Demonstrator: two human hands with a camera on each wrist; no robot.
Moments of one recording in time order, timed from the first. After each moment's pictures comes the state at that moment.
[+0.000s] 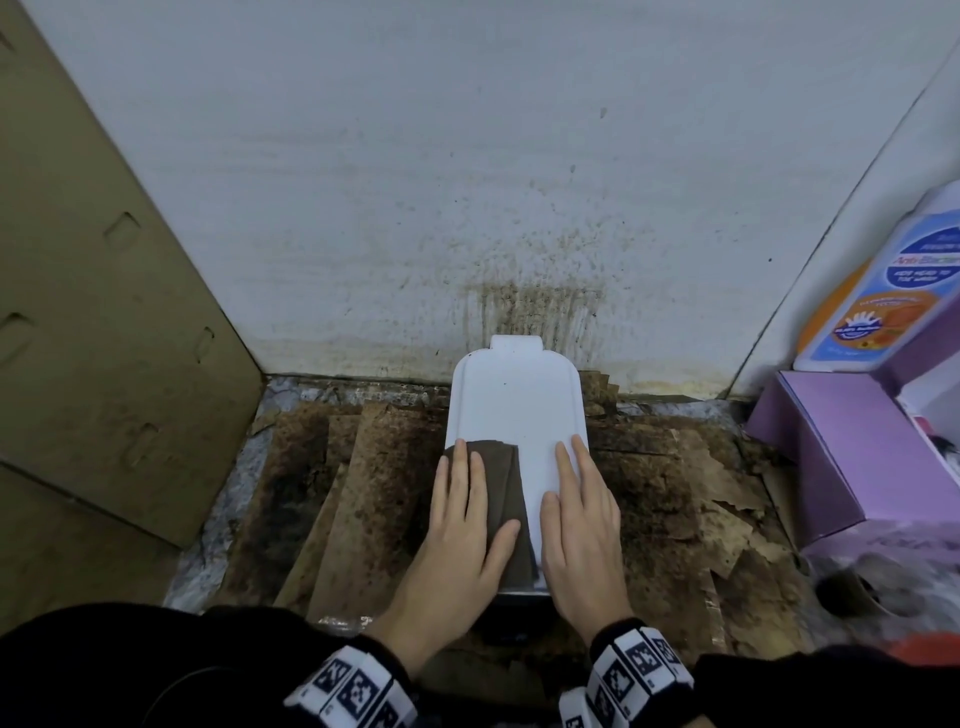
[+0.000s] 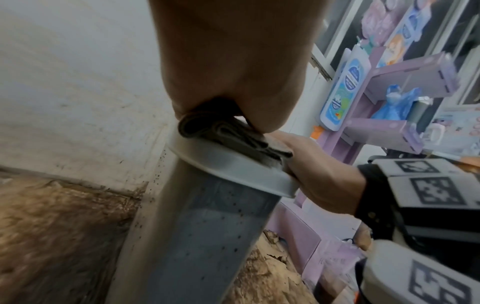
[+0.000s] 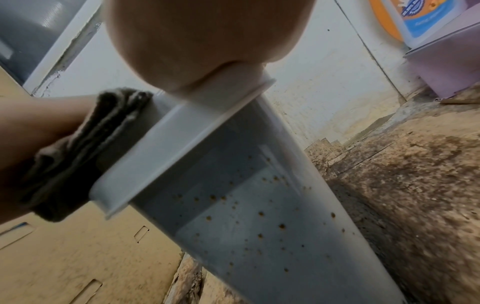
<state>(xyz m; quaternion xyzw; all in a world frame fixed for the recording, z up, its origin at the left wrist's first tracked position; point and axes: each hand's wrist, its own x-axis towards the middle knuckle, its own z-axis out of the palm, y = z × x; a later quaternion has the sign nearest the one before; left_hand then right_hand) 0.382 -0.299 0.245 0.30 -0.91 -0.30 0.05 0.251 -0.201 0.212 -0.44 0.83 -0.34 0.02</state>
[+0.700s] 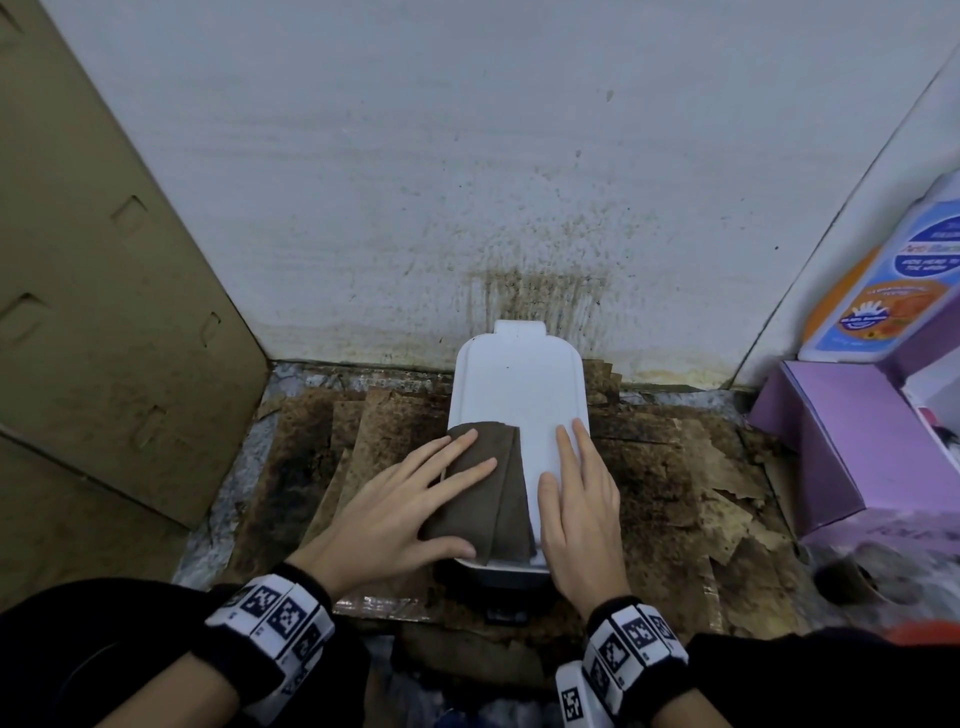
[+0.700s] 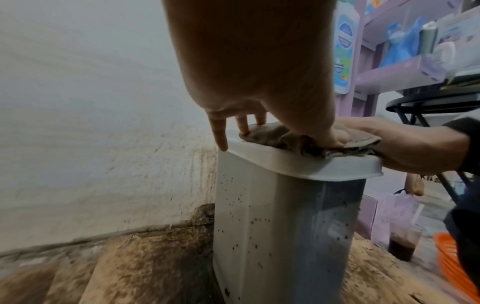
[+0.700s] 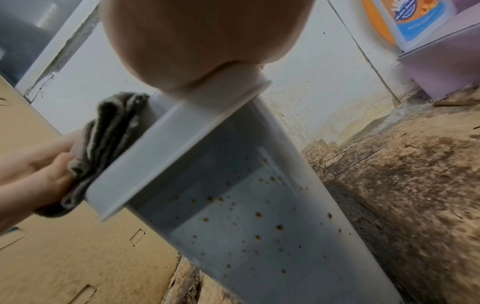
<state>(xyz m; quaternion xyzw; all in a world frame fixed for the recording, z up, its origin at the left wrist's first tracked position) 0.424 -0.370 0.249 0.08 -0.99 -0.12 0.02 0.251 -0.200 0.215 -0.42 0.83 -0.36 0.04</state>
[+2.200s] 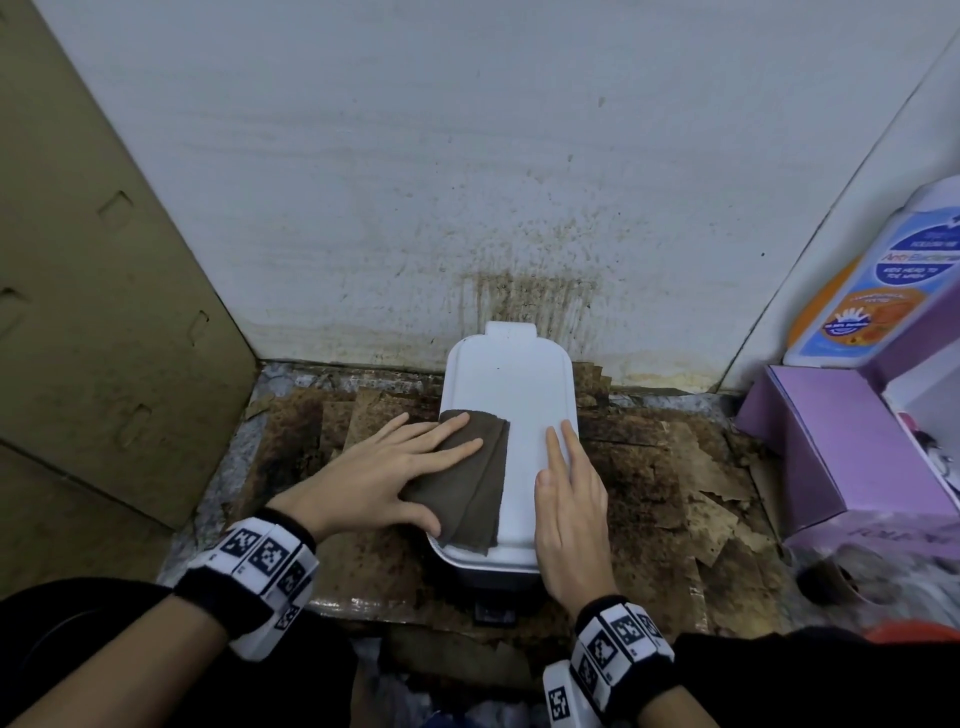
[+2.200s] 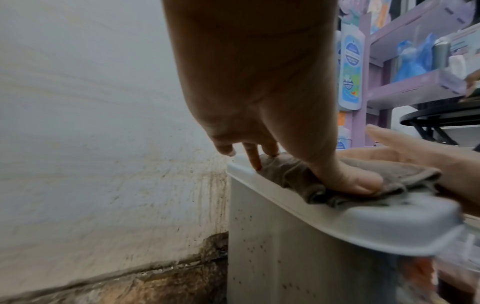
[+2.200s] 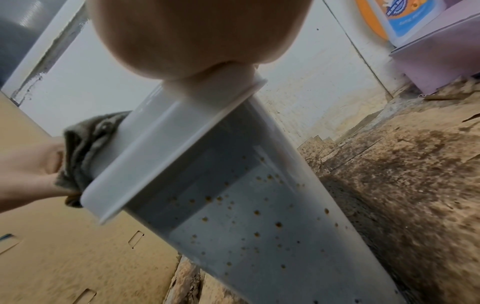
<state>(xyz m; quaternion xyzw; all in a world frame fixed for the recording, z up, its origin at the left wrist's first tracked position) 0.403 -0.411 0.270 0.05 -0.99 -0.13 -0.09 0.251 -0.198 0.218 -0.41 0.83 -0.37 0.08</state>
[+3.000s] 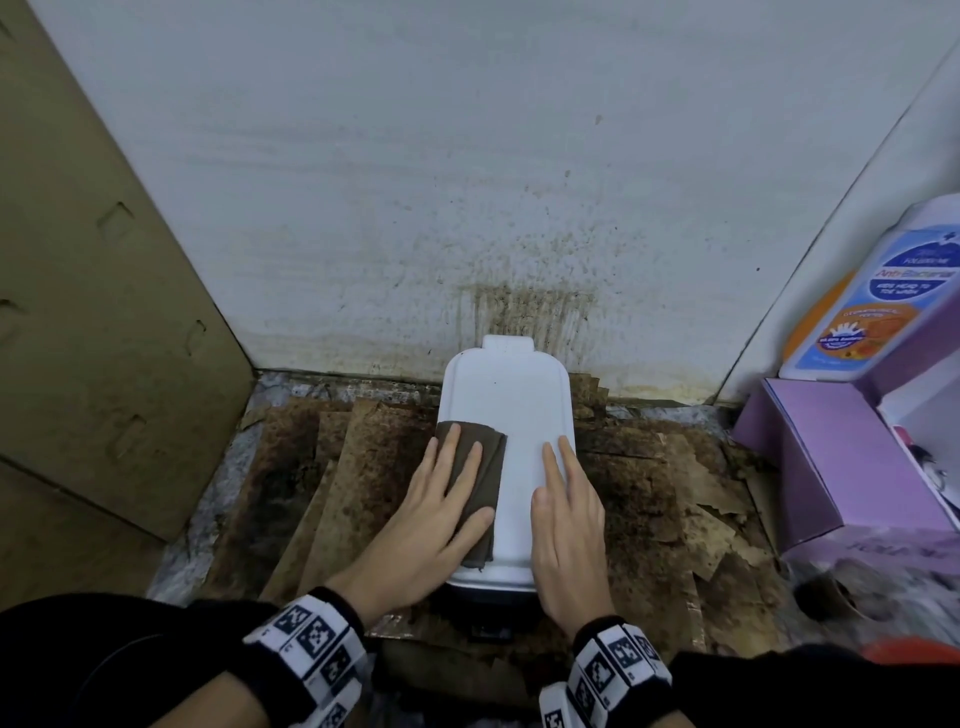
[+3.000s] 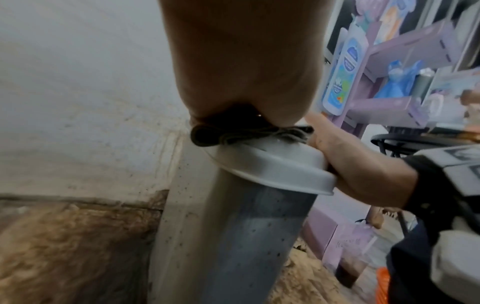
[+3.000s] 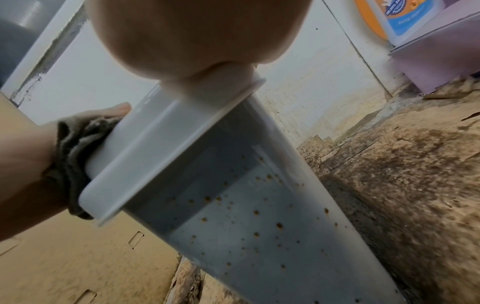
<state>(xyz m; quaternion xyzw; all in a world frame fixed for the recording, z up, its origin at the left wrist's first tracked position) 0.387 -0.332 0.248 0.23 -0.93 -0.29 -0.03 0.251 -0.195 0.217 -0.41 0.82 -0.39 0.09</state>
